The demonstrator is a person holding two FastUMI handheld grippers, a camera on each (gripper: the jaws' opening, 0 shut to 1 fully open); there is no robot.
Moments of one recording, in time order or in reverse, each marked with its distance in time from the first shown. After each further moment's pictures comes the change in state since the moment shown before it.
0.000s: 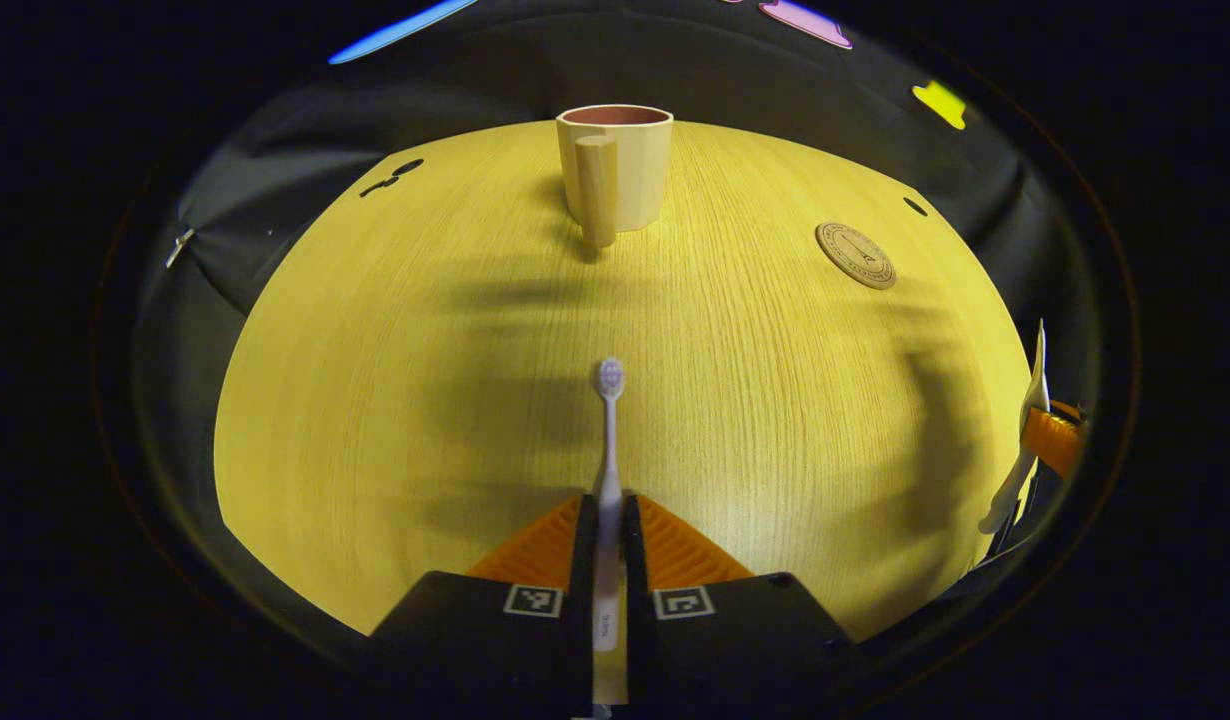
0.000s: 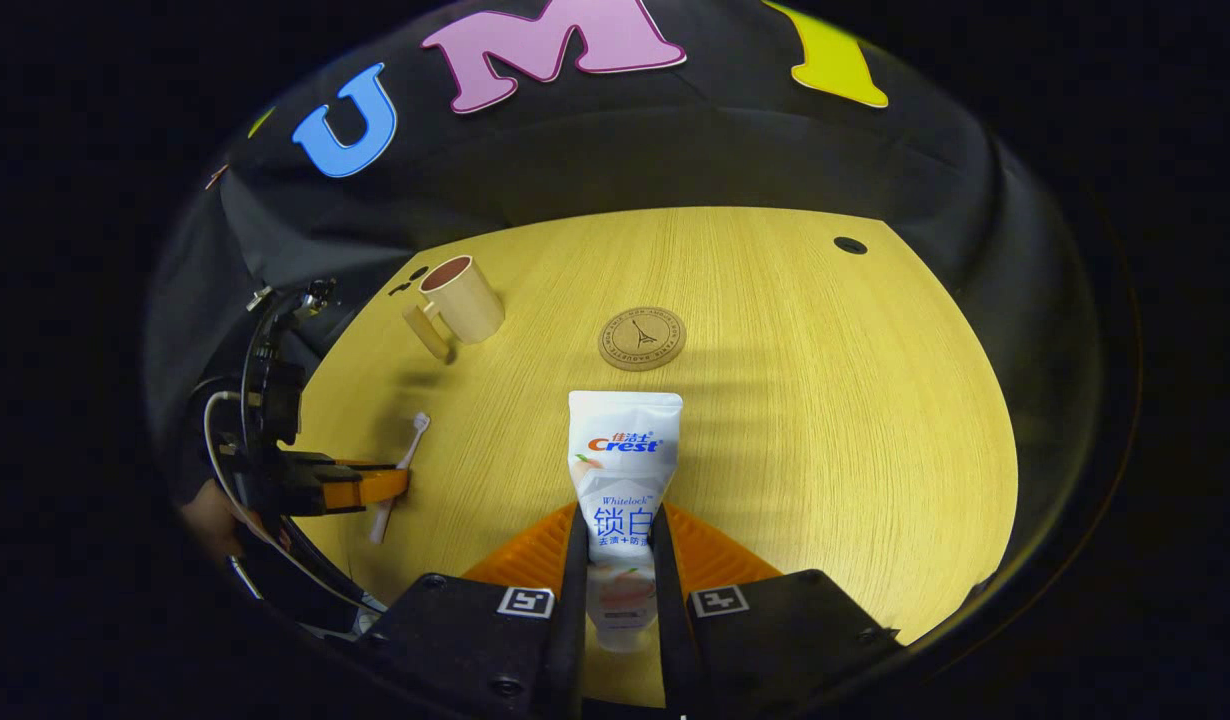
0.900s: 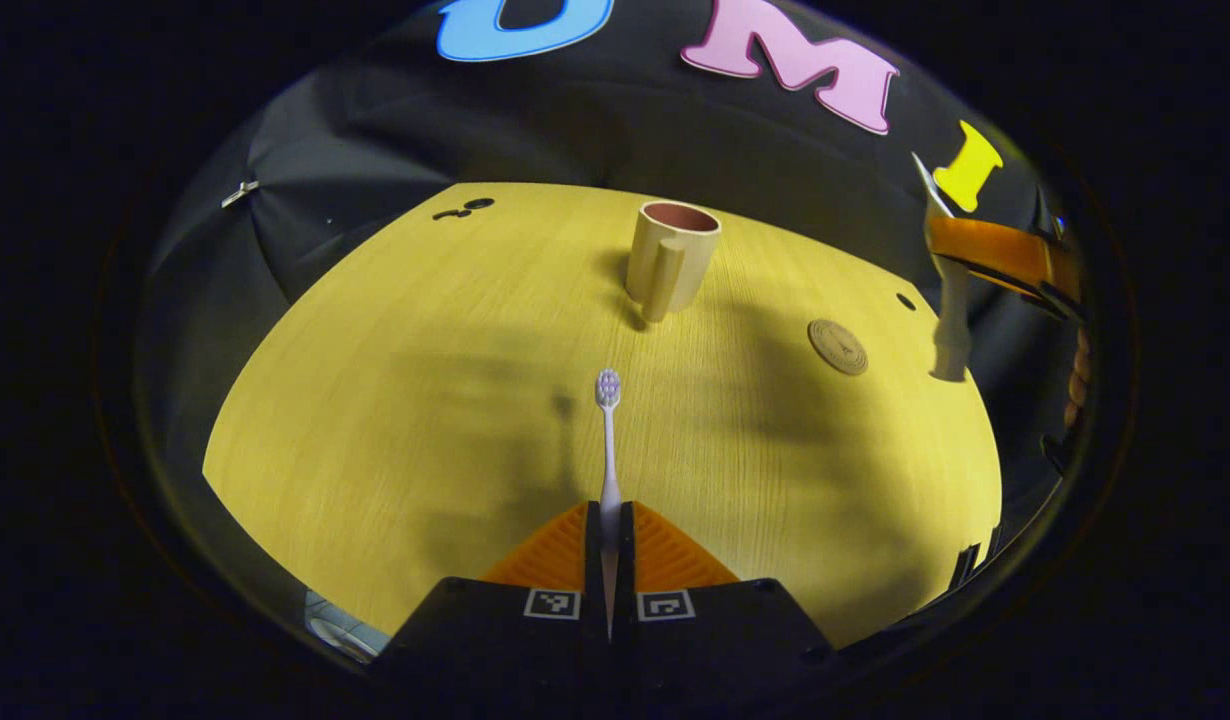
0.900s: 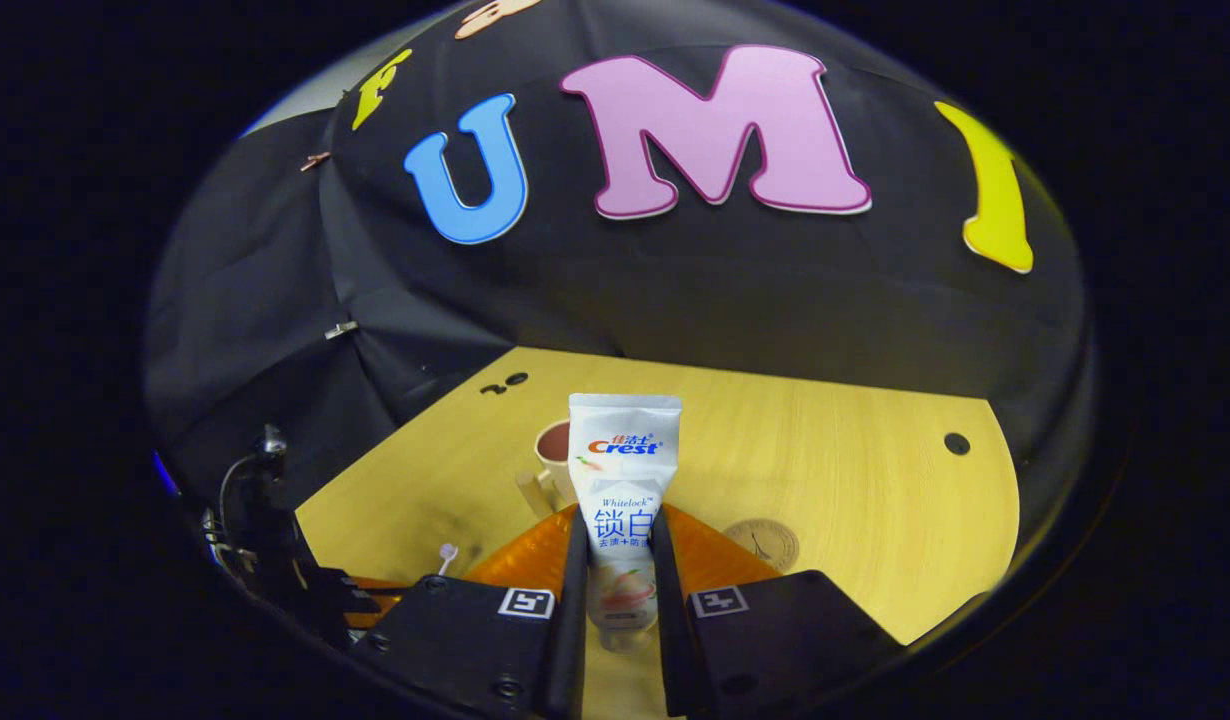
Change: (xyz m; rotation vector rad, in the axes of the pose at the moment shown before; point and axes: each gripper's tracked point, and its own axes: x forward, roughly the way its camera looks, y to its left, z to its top) left arm -0.071 0.031 0.006 -0.196 -0.271 -0.036; right arm 0.020 0.132 0.178 -0.236 -0.359 0.220
